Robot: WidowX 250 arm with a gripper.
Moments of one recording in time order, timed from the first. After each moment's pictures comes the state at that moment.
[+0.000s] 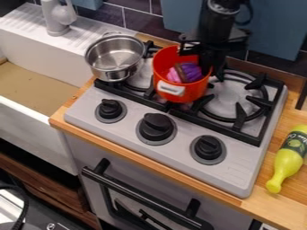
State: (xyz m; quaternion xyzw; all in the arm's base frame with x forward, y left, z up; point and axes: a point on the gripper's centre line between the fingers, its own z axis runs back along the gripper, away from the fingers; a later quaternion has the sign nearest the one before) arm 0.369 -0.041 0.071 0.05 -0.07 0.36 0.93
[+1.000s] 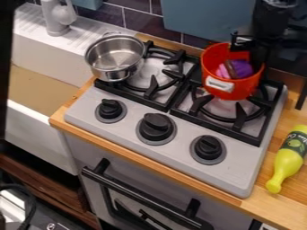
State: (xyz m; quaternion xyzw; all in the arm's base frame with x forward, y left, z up) arm 0.397 -0.094 0.074 0.01 -0.07 0.31 0.95
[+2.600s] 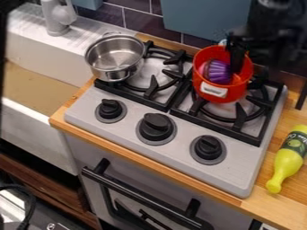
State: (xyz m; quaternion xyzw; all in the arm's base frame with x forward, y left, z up) arm 0.399 -0.083 0.085 -0.01 -0.08 0.30 0.95
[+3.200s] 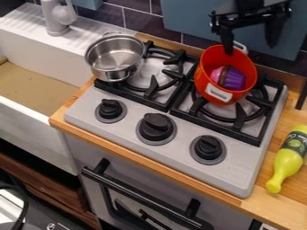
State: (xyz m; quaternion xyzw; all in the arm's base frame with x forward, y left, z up) arm 0.391 -0.073 0.115 -0.09 -0.09 0.28 0.95
